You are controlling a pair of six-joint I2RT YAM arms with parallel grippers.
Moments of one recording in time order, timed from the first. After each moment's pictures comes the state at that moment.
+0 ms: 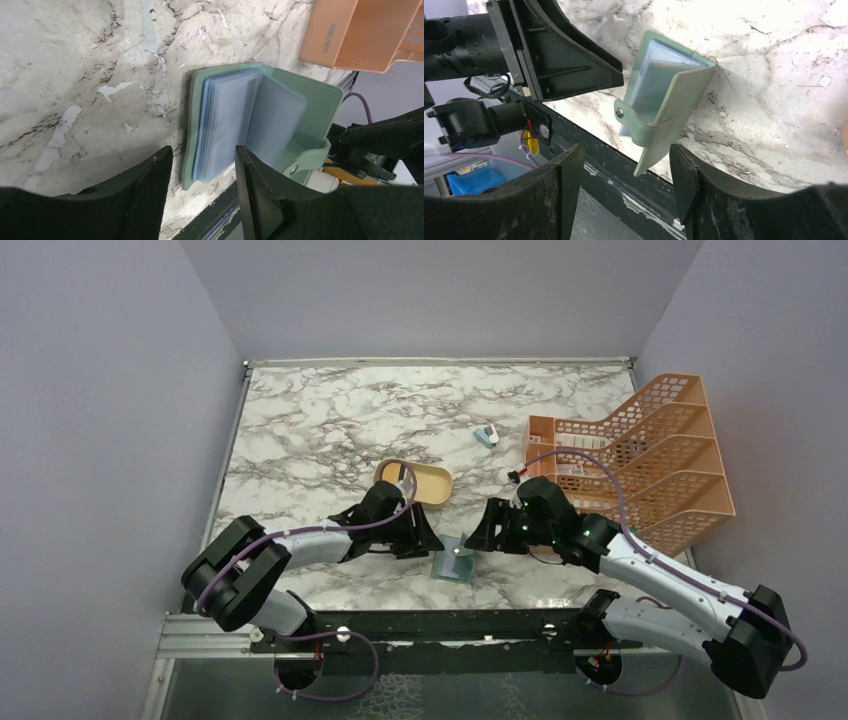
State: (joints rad) left arm -0.72 1.40 0.49 0.15 0.39 -0.99; right arm 0.78 0.95 0.63 -0.42 -0.17 0.82
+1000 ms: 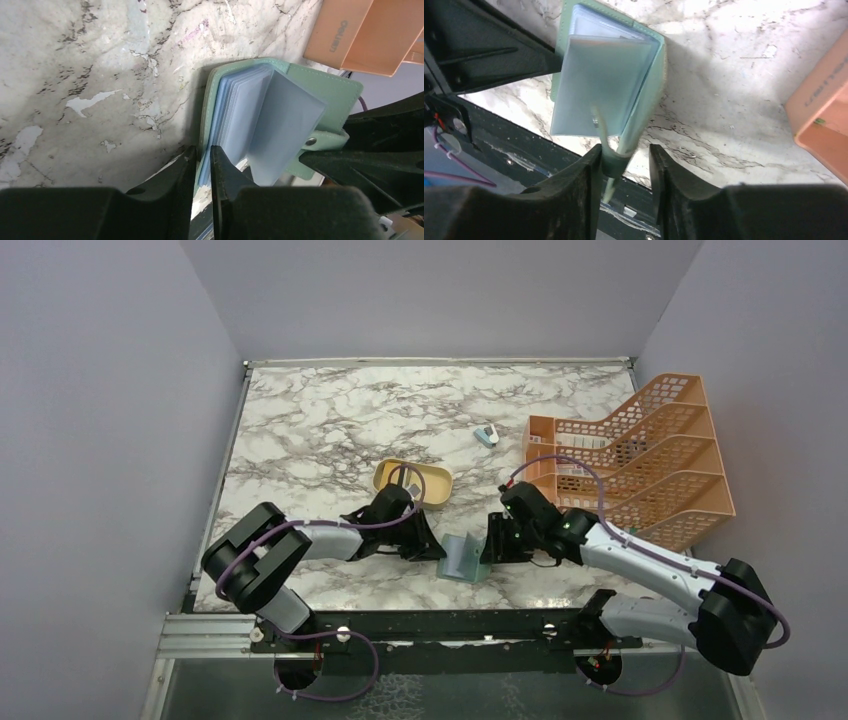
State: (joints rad) left arm -0.76 1.55 0.51 0.25 0.43 -1.07; right arm 0.78 1.12 0.63 -0.52 -0.12 0.71
